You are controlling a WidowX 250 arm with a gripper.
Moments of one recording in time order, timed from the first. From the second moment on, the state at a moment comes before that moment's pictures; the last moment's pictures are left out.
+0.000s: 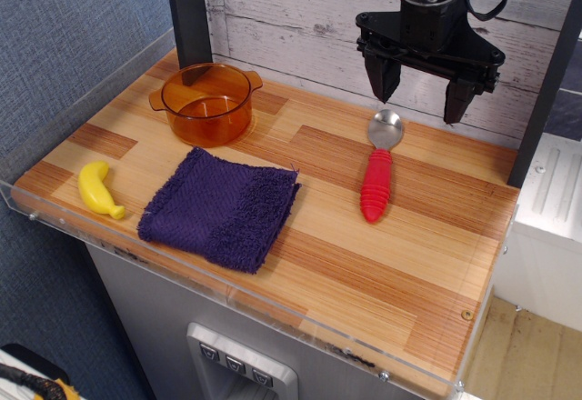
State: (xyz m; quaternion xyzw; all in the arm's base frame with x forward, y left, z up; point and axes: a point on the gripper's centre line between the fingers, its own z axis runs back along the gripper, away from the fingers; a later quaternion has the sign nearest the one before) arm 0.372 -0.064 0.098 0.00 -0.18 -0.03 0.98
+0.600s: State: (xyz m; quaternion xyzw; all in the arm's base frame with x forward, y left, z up) arm 0.359 -0.060 0.076 0.01 -0.14 -0.04 0.99
